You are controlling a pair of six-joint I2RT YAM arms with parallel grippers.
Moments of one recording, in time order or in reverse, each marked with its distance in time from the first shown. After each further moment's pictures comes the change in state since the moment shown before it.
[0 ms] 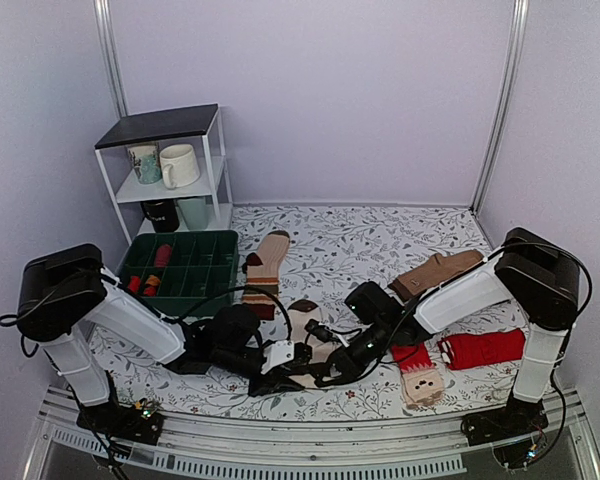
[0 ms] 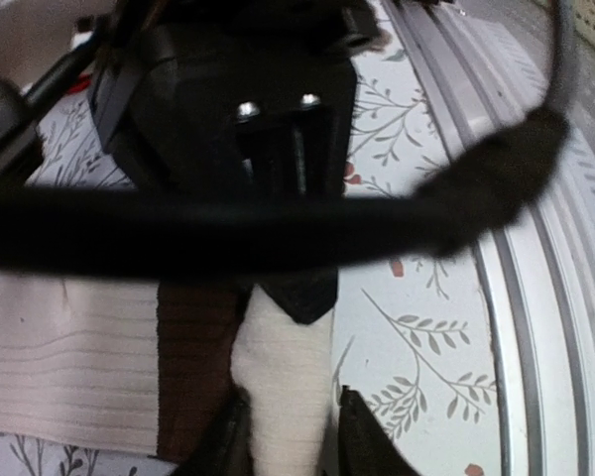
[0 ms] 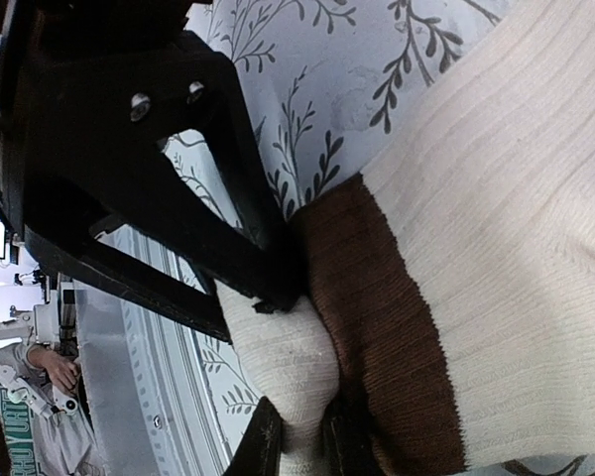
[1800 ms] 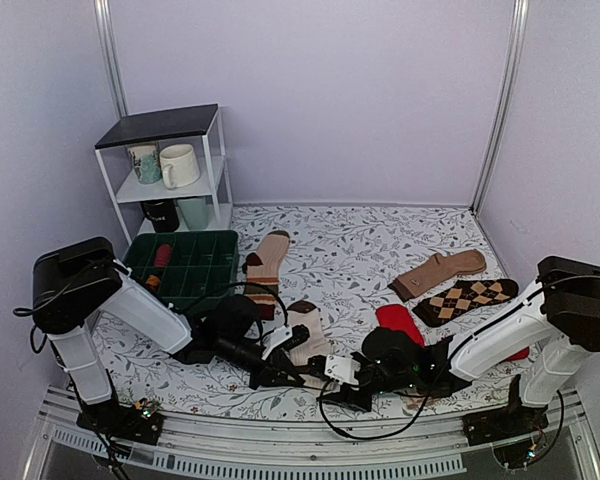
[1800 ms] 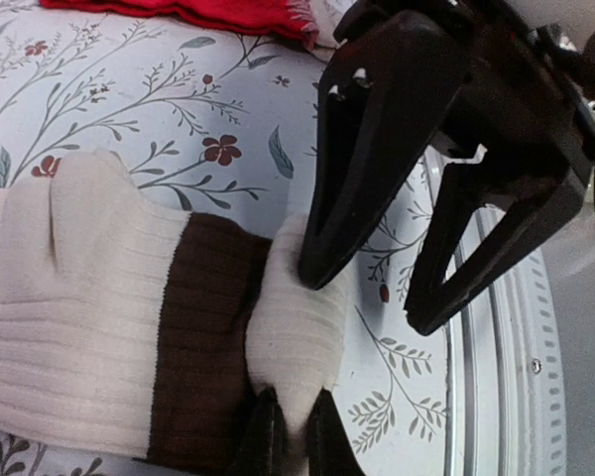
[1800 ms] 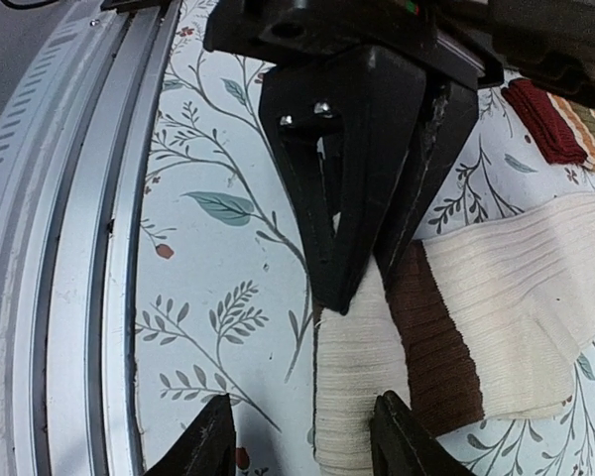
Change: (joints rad) left arm 0.103 0.080 0.046 -0.018 0.202 -0.314; right arm 0.299 -0.230 -0.309 0.435 0.636 -0.476
